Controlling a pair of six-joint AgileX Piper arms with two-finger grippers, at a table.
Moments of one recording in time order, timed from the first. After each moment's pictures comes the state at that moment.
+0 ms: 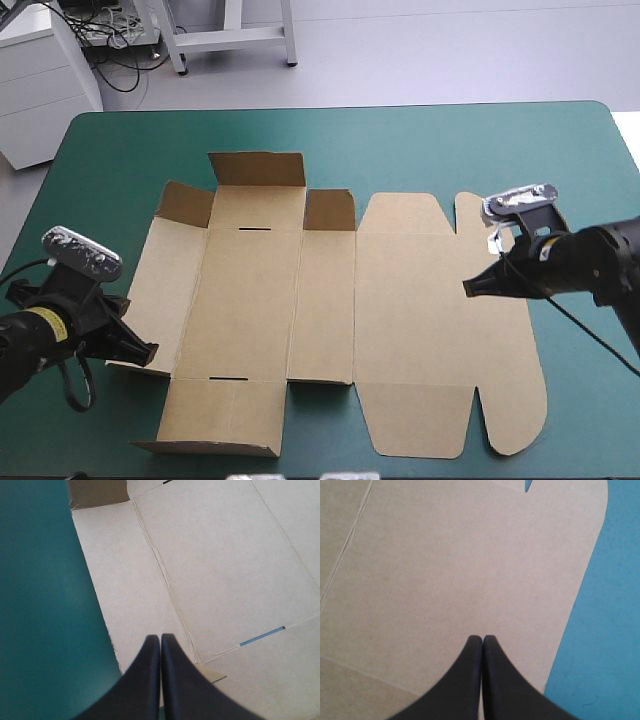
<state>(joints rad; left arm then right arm) -0.47 0.82 -1.10 0.18 1.26 0.03 0.25 1.13 -1.16 0.05 1.13 -0.11</state>
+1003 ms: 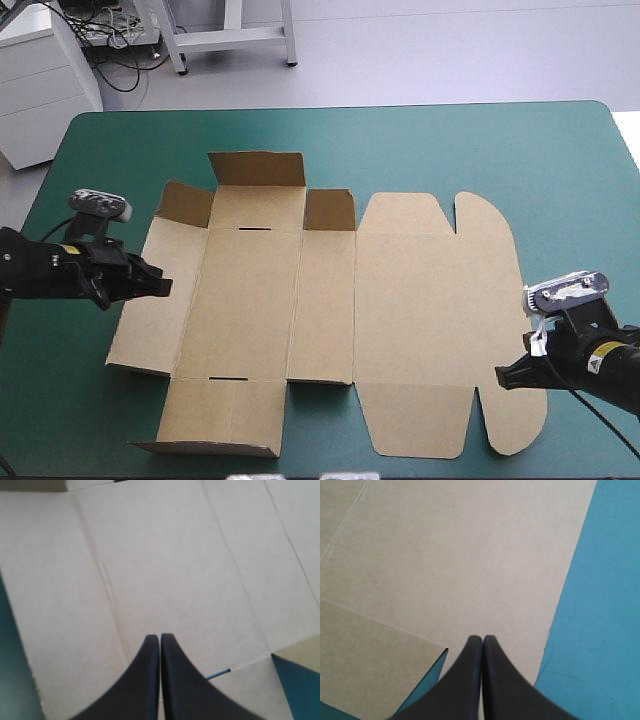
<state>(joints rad) 0.09 1.11 -1.13 -0.46 1.22 0.46 0.25 0.69 -0.84 0.05 1.11 -0.11</state>
